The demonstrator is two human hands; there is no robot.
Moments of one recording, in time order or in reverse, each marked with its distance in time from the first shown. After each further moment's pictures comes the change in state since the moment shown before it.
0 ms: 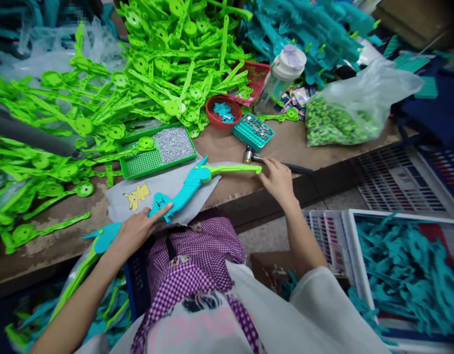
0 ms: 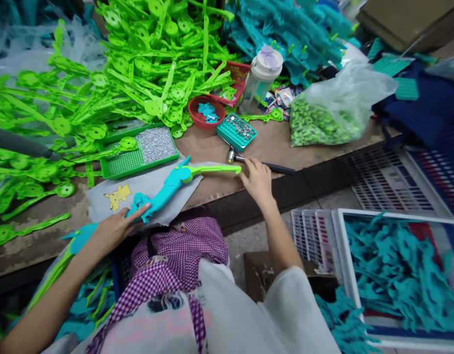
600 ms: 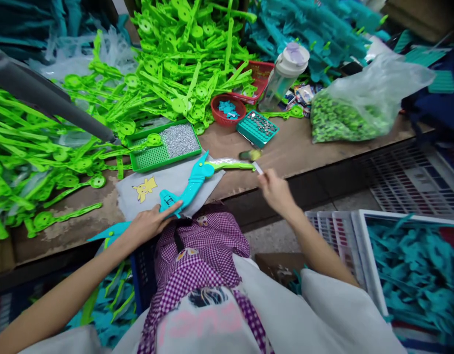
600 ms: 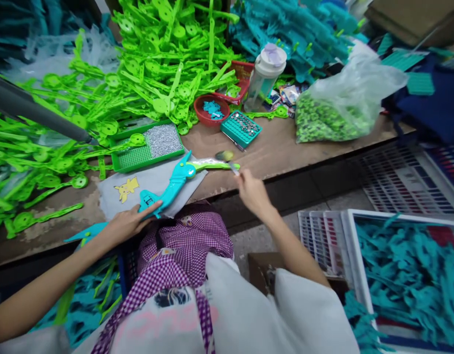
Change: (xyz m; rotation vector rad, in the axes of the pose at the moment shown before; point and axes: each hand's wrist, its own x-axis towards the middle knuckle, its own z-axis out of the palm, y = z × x) left_hand -0.001 0.011 0.006 0.006 -0.053 0.037; right_hand -0.028 -0.034 0.008 0.027 -0.145 -0.041
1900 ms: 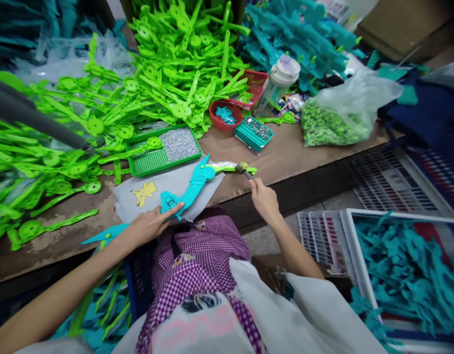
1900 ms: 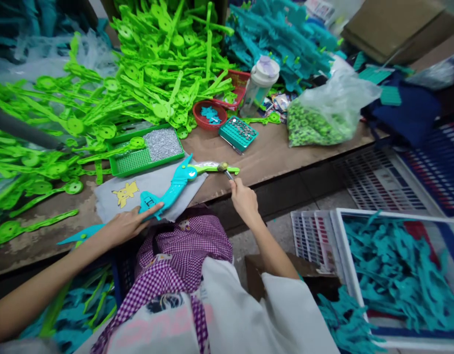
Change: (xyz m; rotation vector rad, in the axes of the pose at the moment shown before) left_hand 0.007 -0.013 -0.012 -0.064 -0.033 0.101; right_hand -0.022 -0.032 0.017 -0.066 -0.002 0.266
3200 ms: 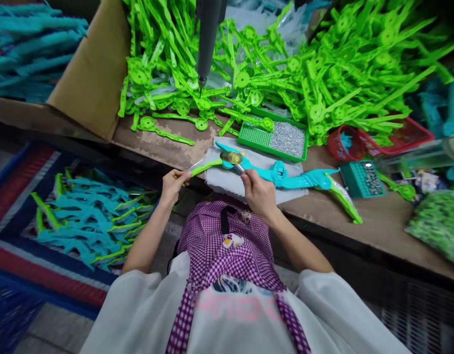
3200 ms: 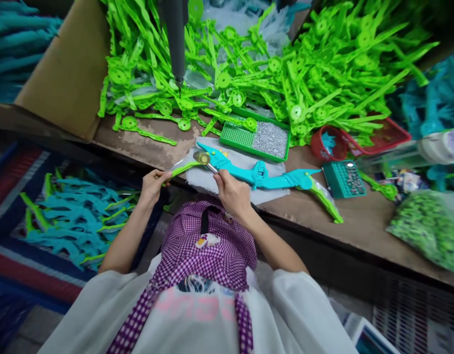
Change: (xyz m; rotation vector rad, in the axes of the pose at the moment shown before) left_hand -0.072 -0.023 0.154 -1.909 1.325 -0.893; right_hand -0.069 -0.224 0.064 -0.237 -0.241 -0.900
